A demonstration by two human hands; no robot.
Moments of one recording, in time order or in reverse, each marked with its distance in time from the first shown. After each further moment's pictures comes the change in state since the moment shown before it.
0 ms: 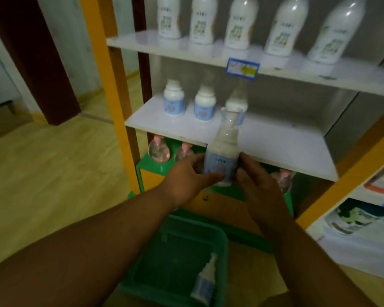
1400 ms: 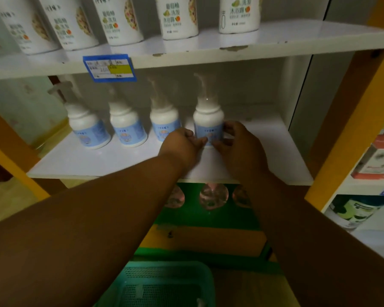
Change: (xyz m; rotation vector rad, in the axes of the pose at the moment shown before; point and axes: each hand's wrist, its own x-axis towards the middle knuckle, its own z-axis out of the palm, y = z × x) left_hand 0.234 -0.001 0.121 0.805 0.131 0.021; right_hand 0.170 0.113 -0.111 -0.294 0.358 0.041
